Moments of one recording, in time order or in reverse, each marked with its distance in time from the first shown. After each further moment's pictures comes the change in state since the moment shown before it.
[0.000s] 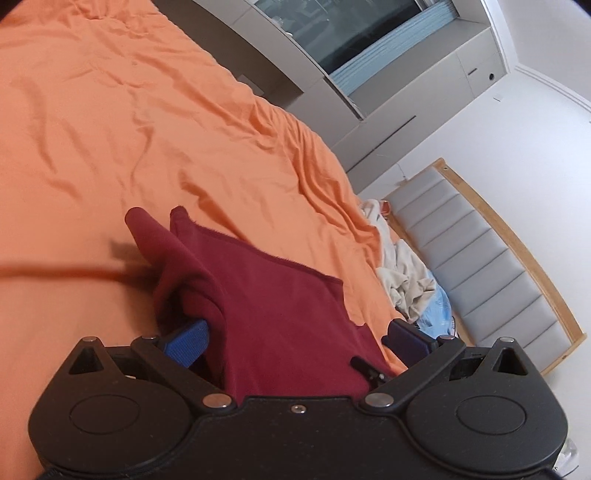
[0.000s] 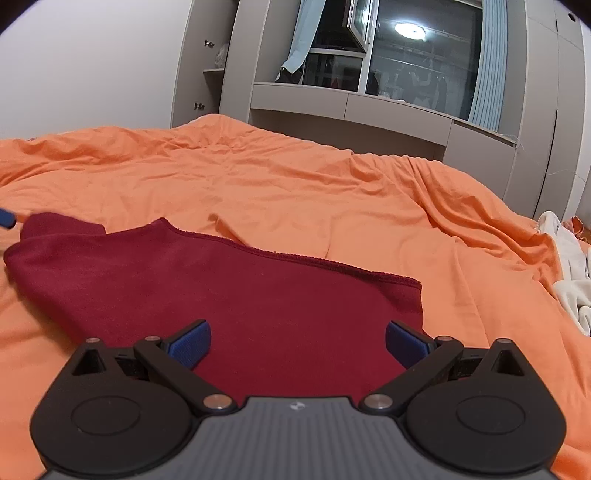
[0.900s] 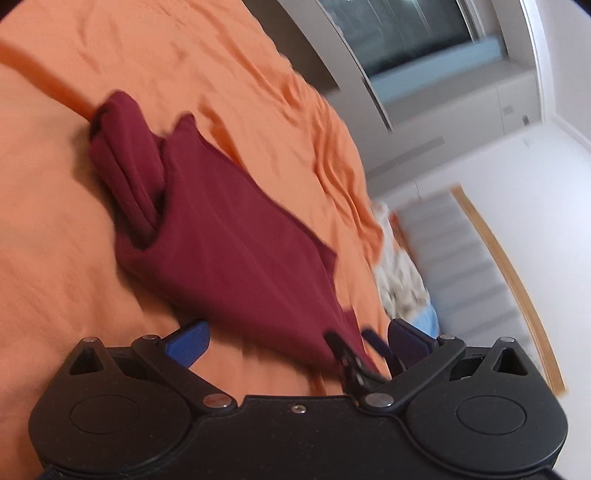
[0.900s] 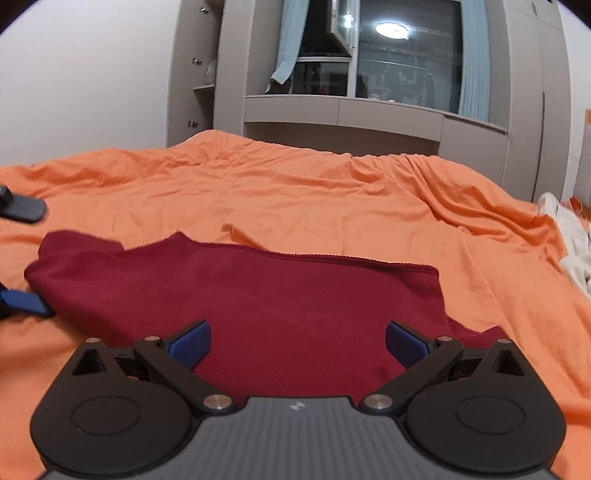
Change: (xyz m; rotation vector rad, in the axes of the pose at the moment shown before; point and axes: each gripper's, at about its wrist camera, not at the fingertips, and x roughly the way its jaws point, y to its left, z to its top) left arm 0.043 -0.009 -0.081 -0.246 -0.044 -0.002; right arm -0.007 0.020 -0.008 0.105 -0.032 0.012
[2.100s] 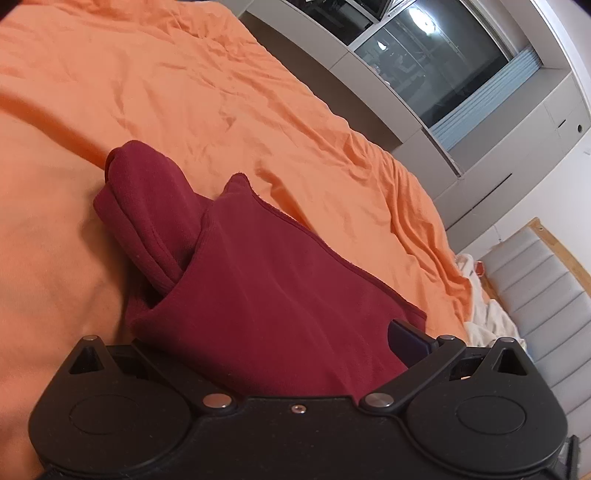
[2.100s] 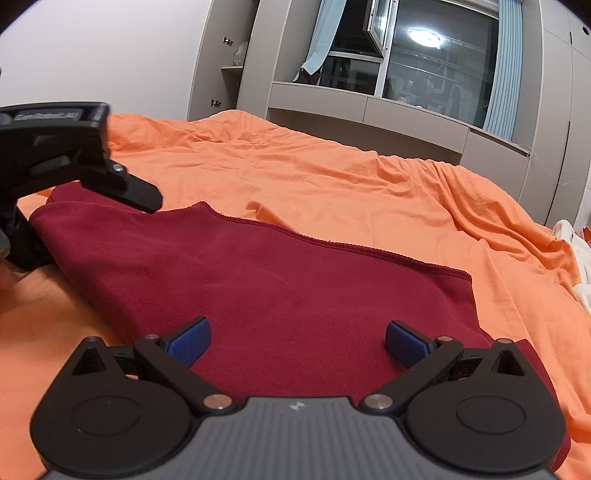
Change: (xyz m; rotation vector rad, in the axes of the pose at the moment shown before) left arm 0.039 -0.015 0.003 0.116 -0.222 0.312; right arm 0.024 0.042 -0.014 -0.148 0.024 -0.005
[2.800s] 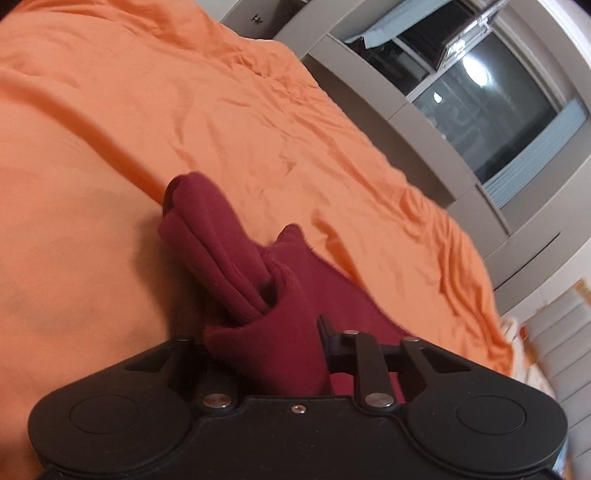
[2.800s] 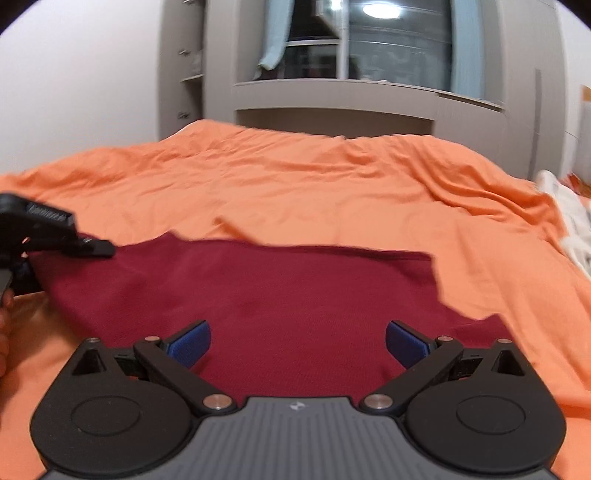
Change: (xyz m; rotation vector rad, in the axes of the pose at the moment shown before) left arm 0.006 0.009 0.015 -0.123 -0.170 0.143; right arm -0.019 -0.066 0.017 0.200 0.029 -0.006
